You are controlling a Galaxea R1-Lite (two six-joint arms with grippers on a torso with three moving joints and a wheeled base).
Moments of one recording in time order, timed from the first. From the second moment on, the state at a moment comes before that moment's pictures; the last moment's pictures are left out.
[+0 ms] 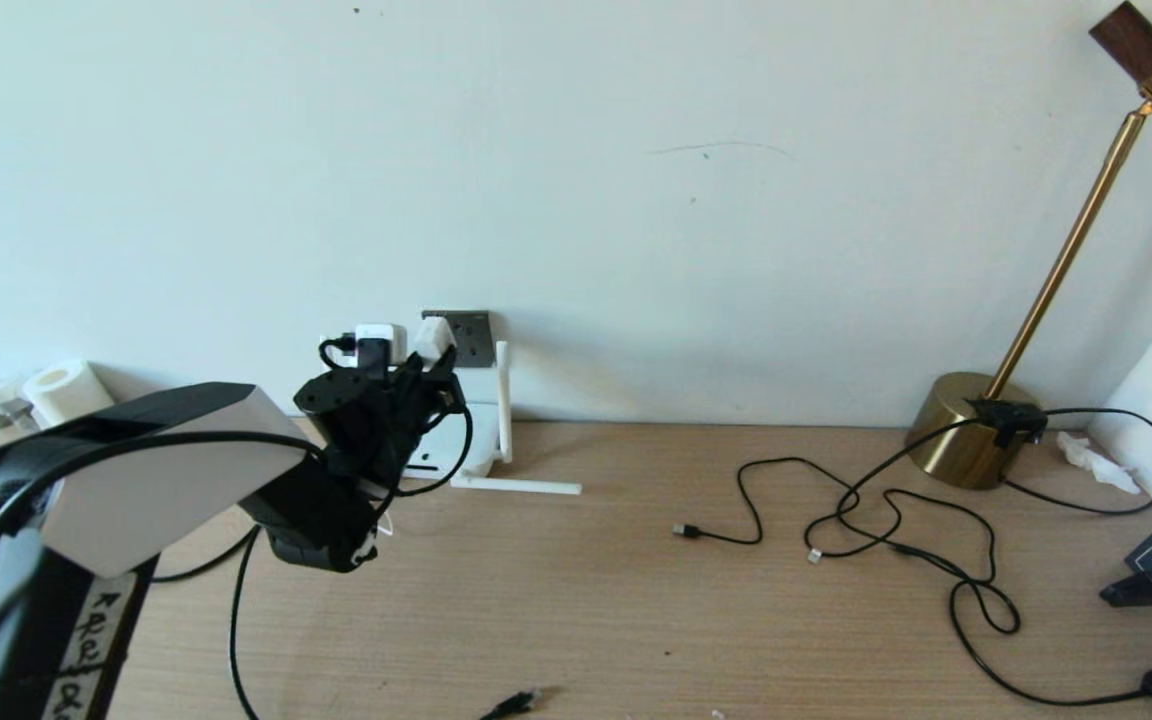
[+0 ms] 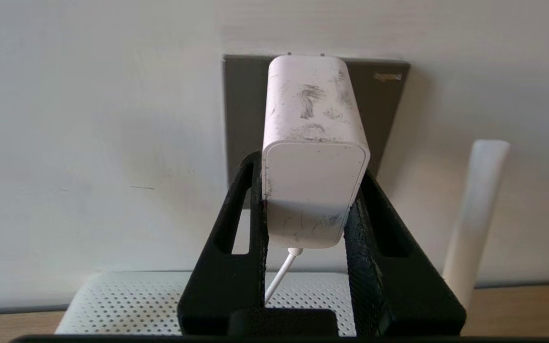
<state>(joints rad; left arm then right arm) -0.24 2.41 -1.15 -1.52 0.08 0.04 0.00 0.00 0.00 -0.01 -0.03 0.05</state>
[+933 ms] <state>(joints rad) -0.22 2.48 -1.22 -1.52 0.06 0.06 0.00 0.00 0.00 -0.01 -0.03 0.05</state>
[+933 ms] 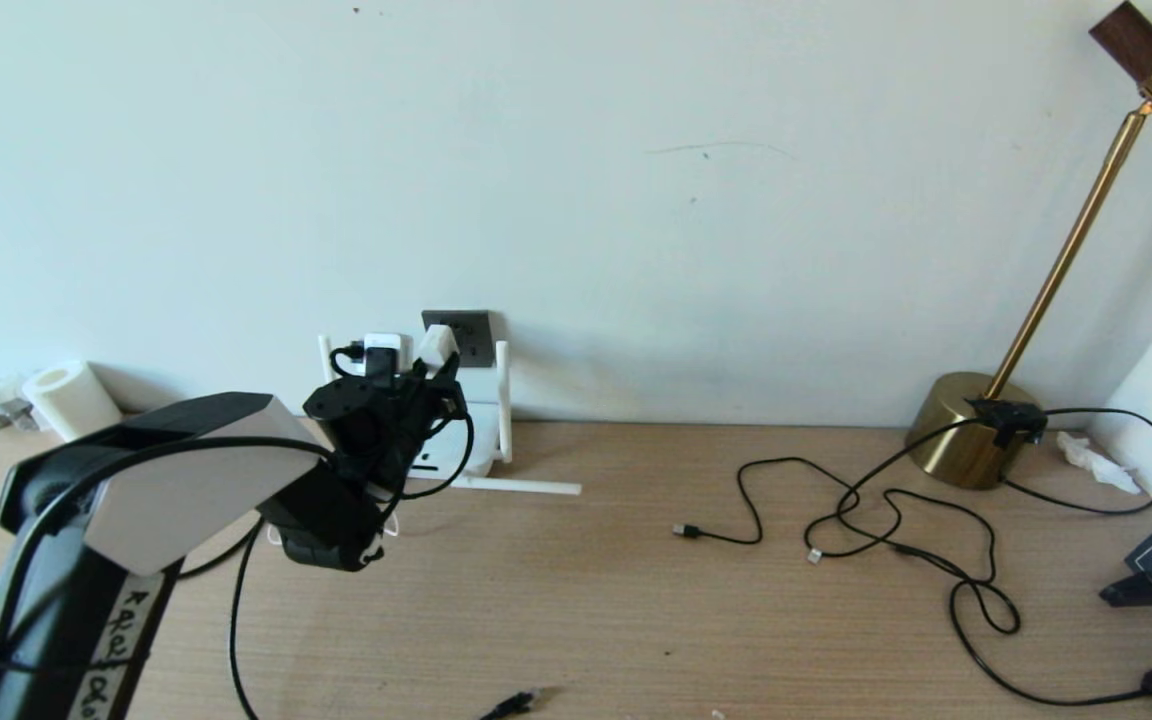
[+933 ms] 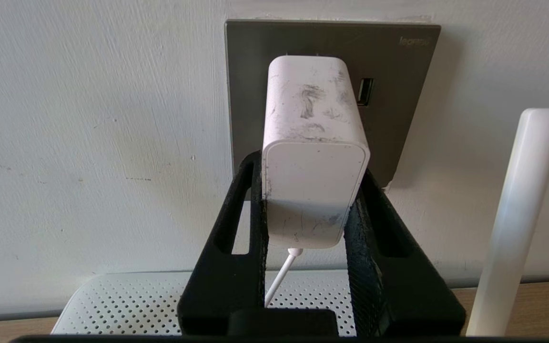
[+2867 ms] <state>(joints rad) -0.23 2.49 -1.22 -1.52 0.05 0.06 0.00 0.00 0.00 -0.01 -0.03 0.05</state>
